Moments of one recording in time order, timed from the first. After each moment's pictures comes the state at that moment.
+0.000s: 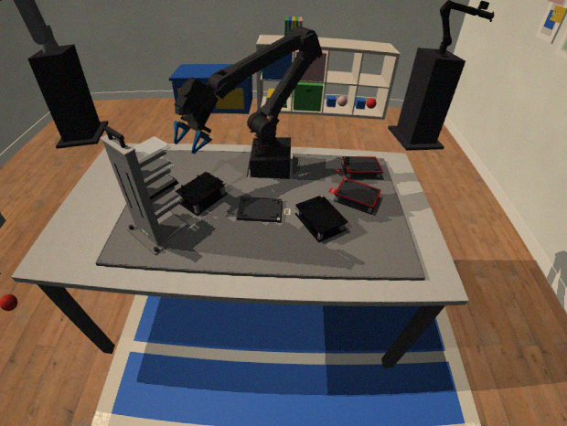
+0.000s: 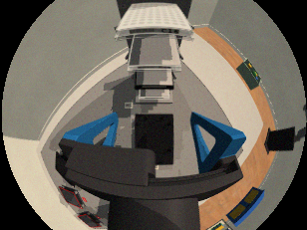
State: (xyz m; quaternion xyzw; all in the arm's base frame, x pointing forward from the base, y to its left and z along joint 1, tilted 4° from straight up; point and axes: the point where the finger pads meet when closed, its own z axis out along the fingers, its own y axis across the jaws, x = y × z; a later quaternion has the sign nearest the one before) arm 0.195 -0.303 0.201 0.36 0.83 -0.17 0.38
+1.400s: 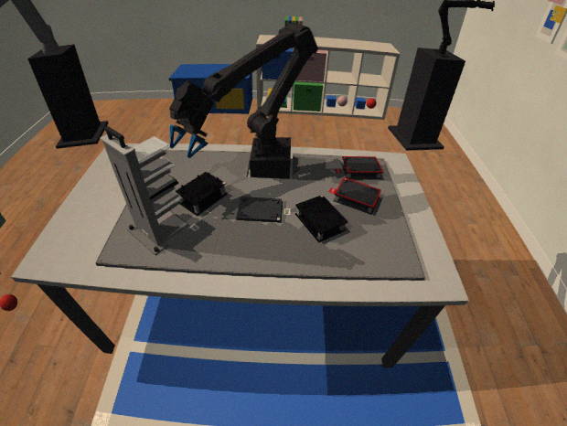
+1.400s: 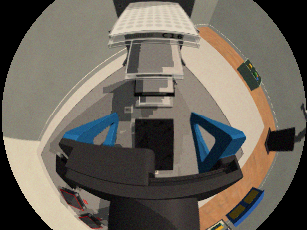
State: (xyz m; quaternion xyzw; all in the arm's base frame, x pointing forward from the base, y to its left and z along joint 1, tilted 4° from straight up) arm 0.208 -0.317 0.196 0.36 0.83 -0.17 0.38
